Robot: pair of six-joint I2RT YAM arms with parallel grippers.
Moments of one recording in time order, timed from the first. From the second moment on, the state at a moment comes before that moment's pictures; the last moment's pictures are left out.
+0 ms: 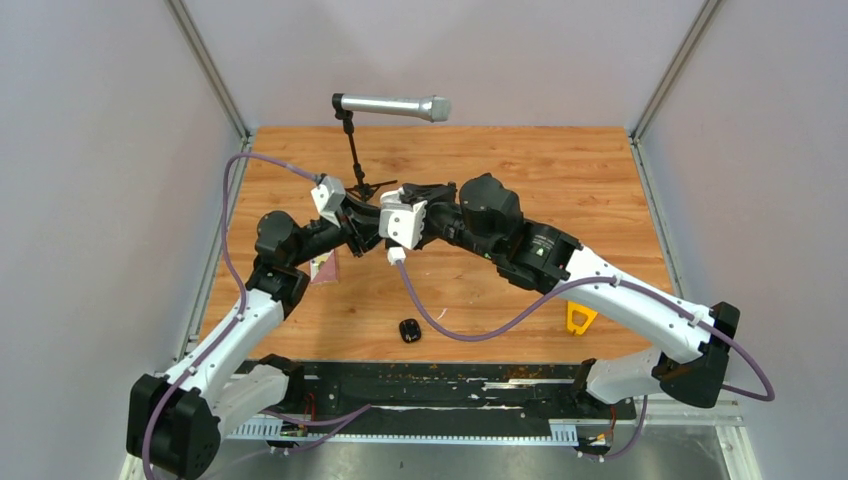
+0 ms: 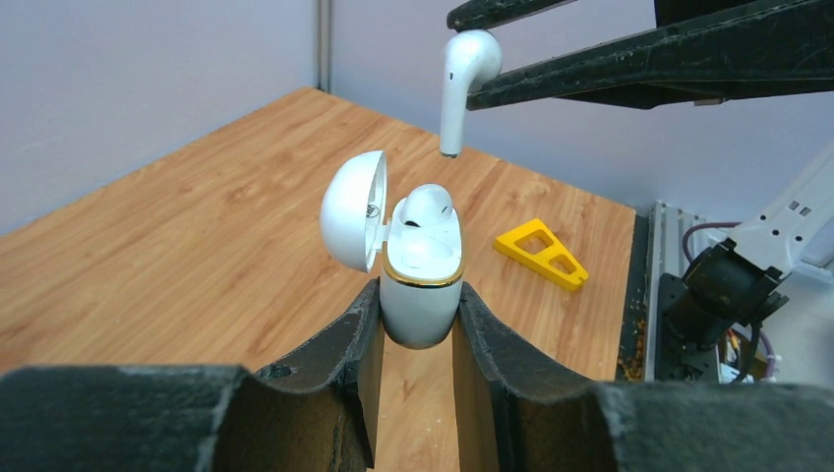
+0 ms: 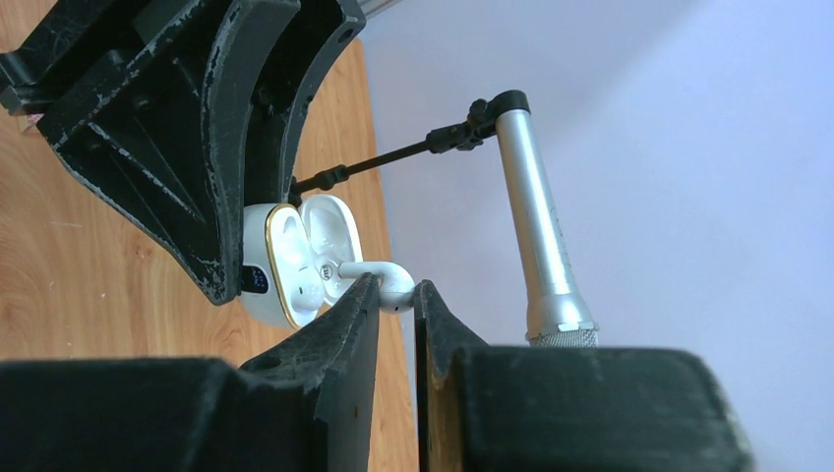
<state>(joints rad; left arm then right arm) -0.35 0.97 0.62 0.55 0.77 -0.29 1.04 1.34 1.43 -0.26 0.05 -1.00</state>
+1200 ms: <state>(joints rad) -0.35 0.94 0.62 0.59 0.73 -0.33 1.10 1.41 1.43 -0.19 0.11 -1.05</state>
